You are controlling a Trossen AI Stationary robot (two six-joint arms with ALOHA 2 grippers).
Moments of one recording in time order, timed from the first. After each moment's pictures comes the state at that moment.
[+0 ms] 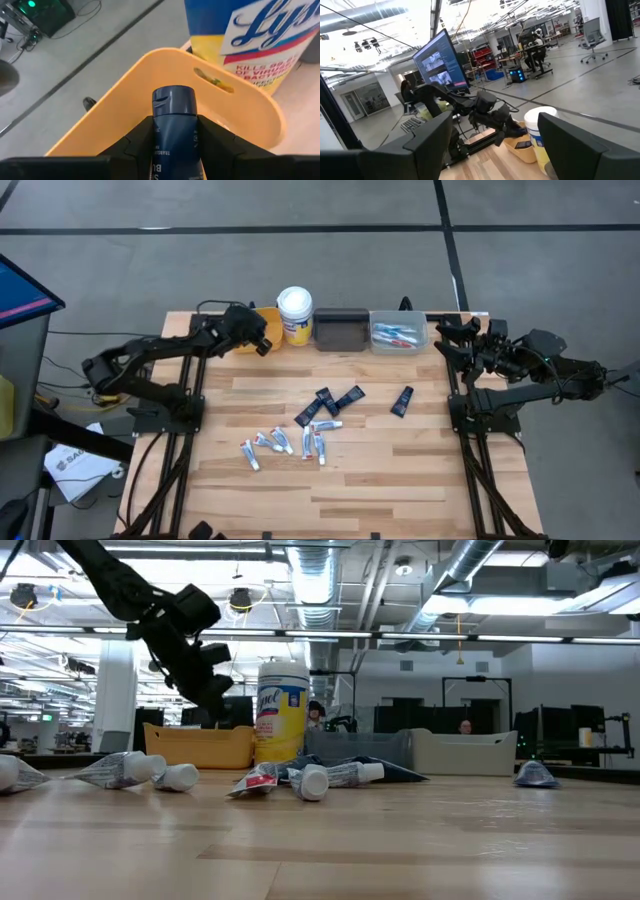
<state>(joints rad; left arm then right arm) 0.72 1.34 0.62 0.03 -0.32 0.12 0.10 0.38 0.76 -0.22 0.45 0.29</state>
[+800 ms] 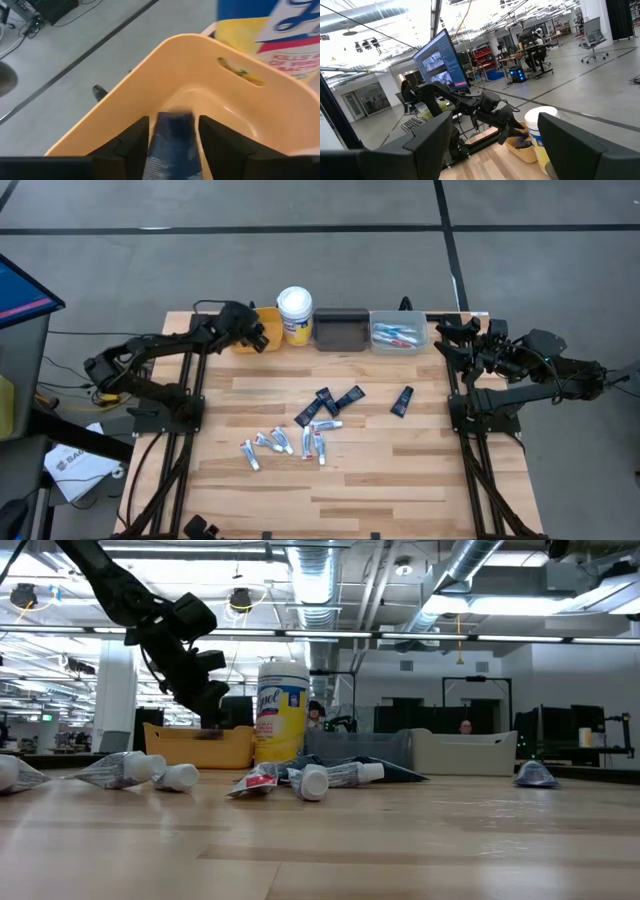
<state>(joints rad) 0.80 1.36 0.62 0.03 -0.28 0.13 0.10 0.38 0.76 -0.22 0.45 0.29</state>
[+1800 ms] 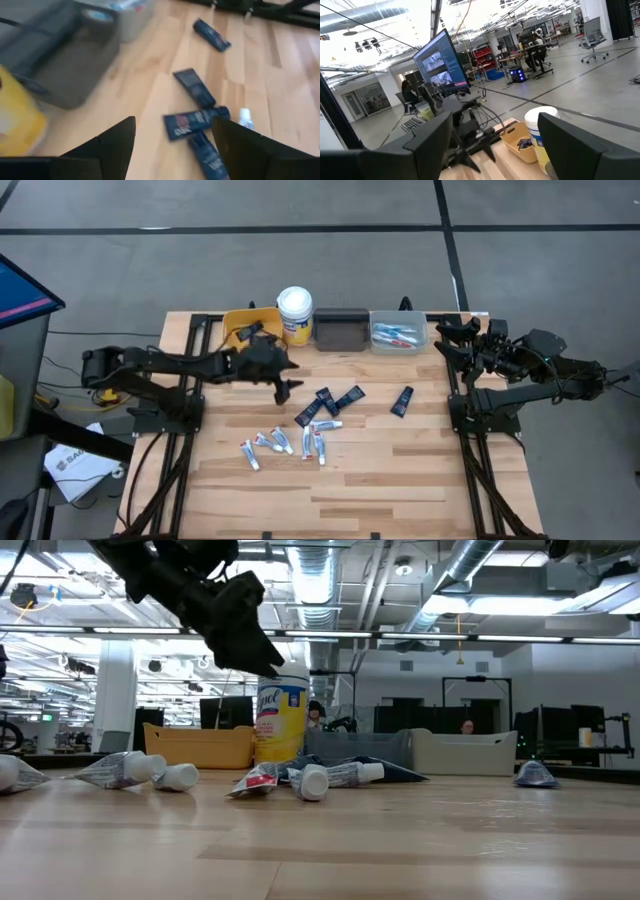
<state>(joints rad) 0.19 1.30 0.70 0.02 -0.07 -0.12 0.10 0.38 0.76 -0.22 0.45 0.29</state>
